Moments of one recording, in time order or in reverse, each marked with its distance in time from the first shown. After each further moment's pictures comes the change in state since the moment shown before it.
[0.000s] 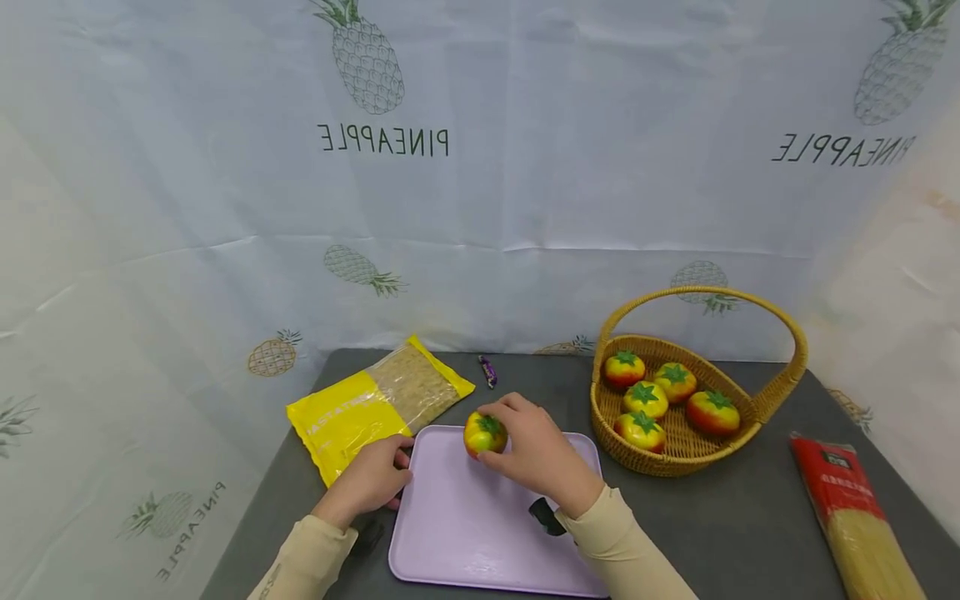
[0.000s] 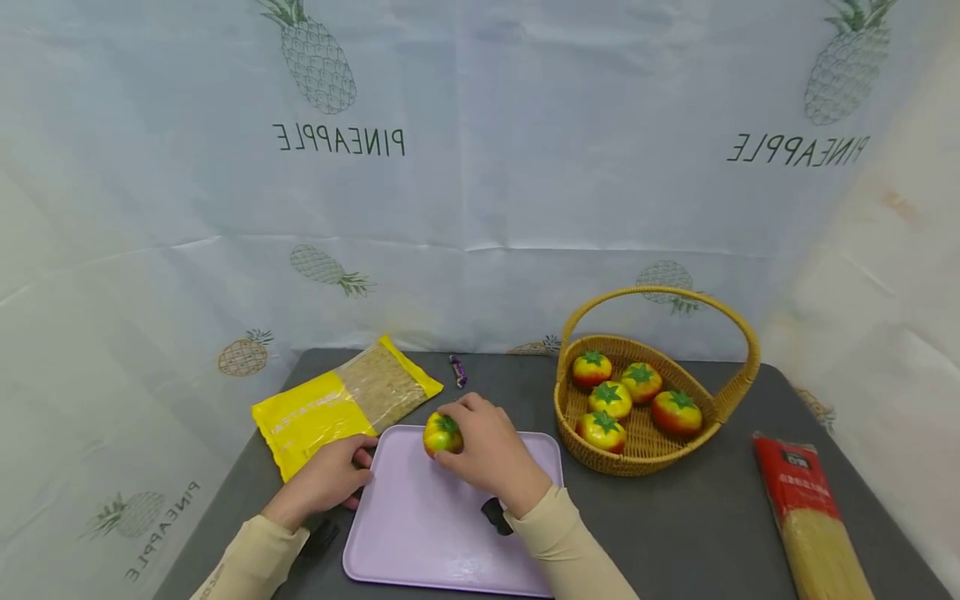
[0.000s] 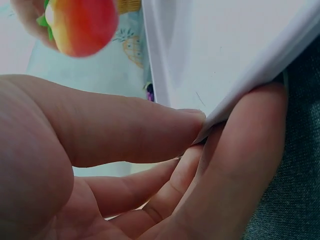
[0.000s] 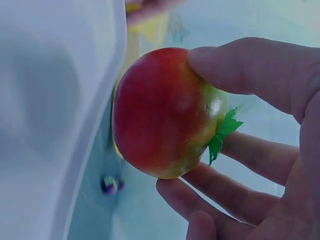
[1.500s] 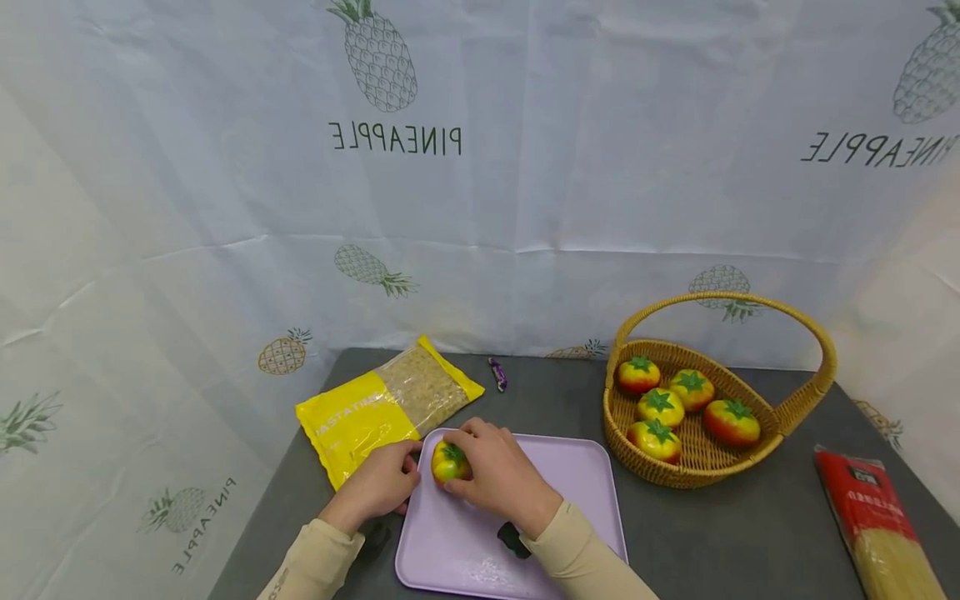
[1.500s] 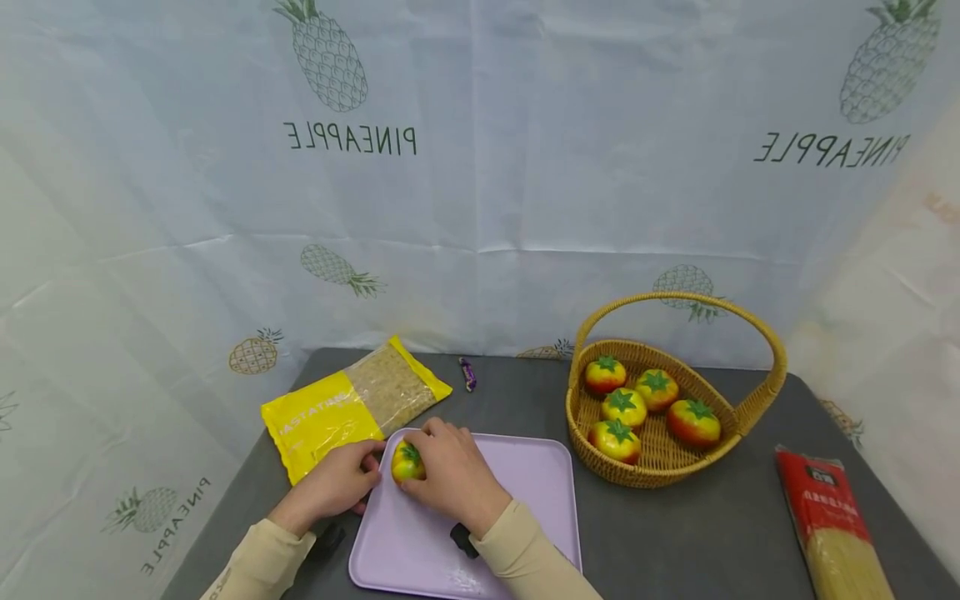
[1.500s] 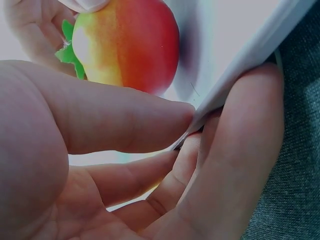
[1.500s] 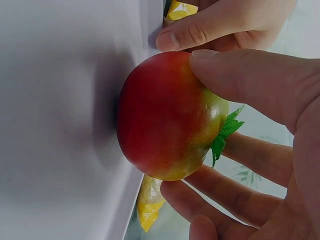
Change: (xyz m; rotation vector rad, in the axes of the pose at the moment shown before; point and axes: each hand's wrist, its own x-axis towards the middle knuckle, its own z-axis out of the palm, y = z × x) left_hand 0.001 -0.003 0.001 -0.009 -0.035 0.036; right_hand 0.017 -0.022 0.060 -0.112 -0.063 -0.120
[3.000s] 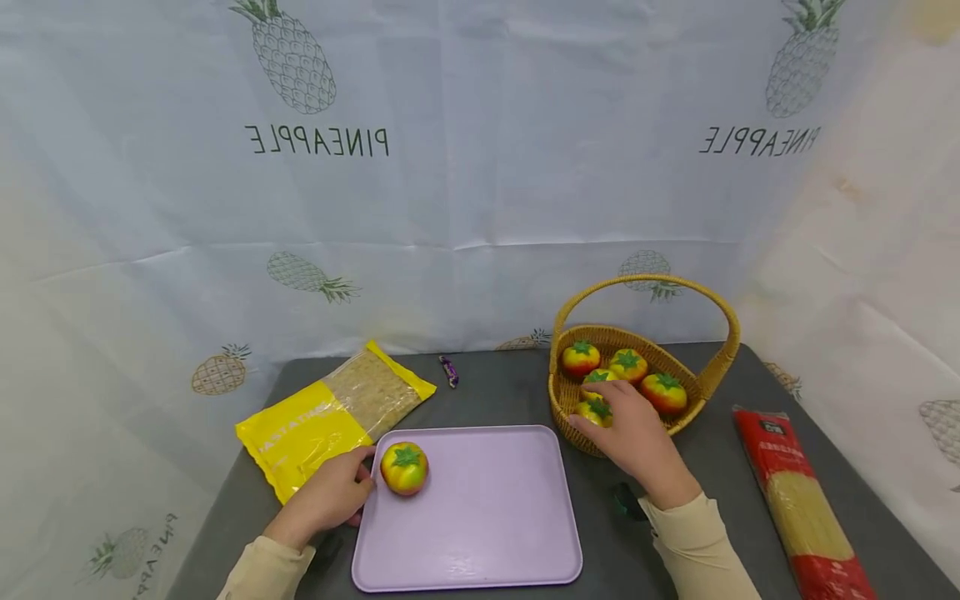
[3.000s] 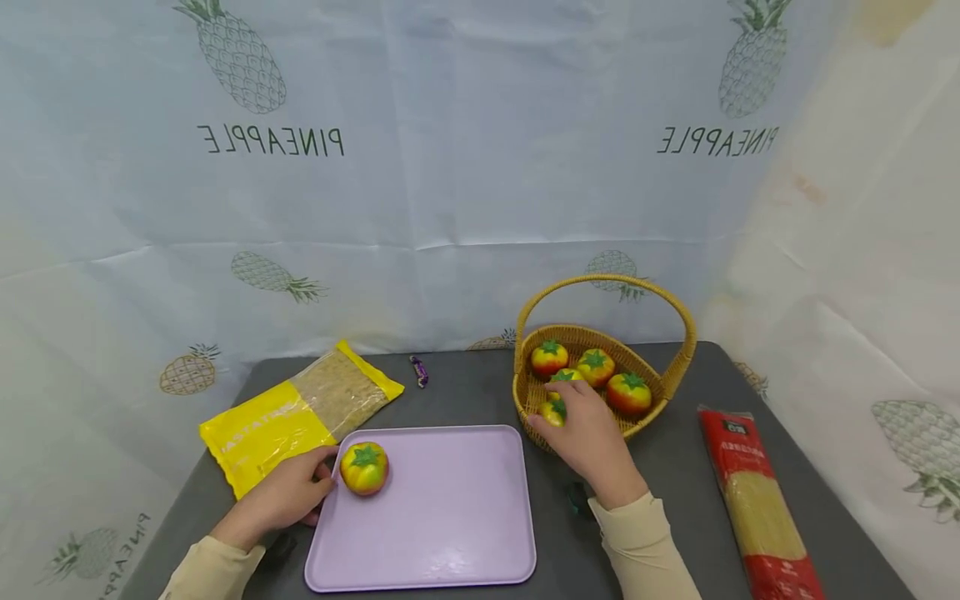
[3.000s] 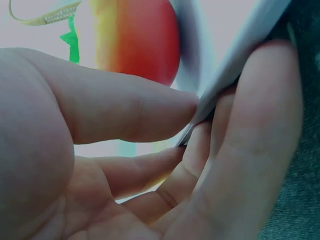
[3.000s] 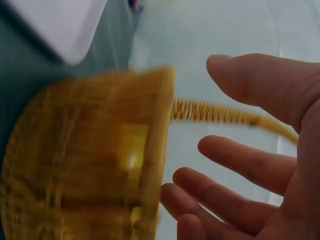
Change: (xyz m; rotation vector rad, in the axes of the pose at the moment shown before) left_hand 0.001 0.002 -0.002 0.050 -0.079 -0.030; right_hand -0.121 0.129 -0.127 -0.010 0.241 0.498
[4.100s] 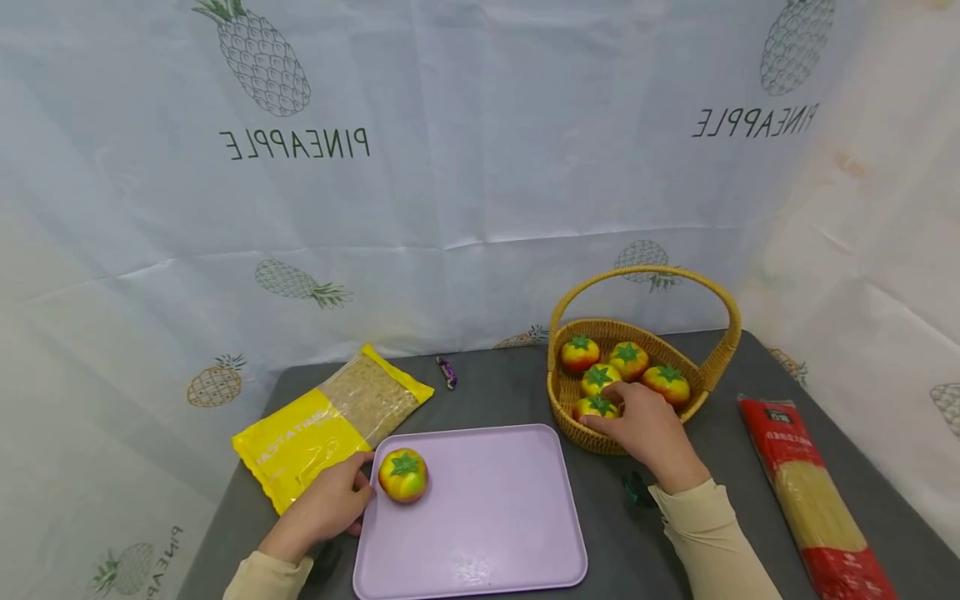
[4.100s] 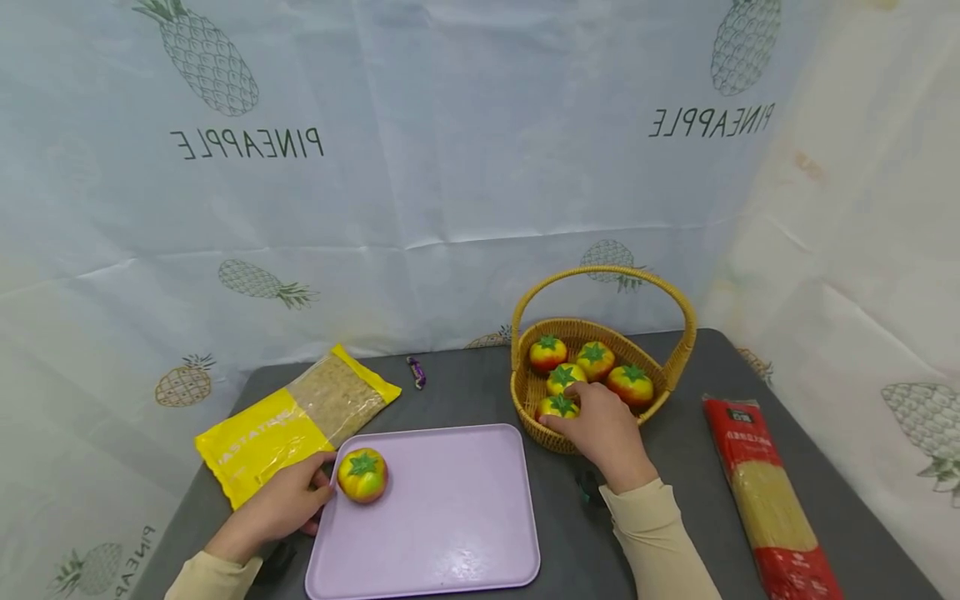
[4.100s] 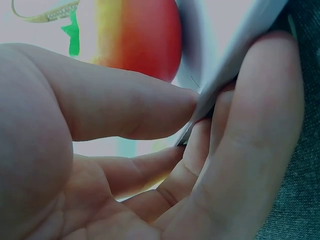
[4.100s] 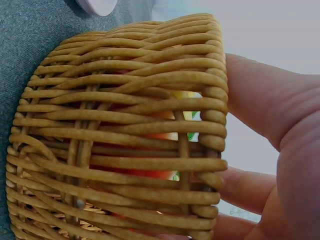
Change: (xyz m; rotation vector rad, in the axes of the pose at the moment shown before) left_hand 0.006 0.001 0.000 0.017 -0.006 -0.023; right_hand 0.014 0.031 -0.001 0.017 -0.109 0.169
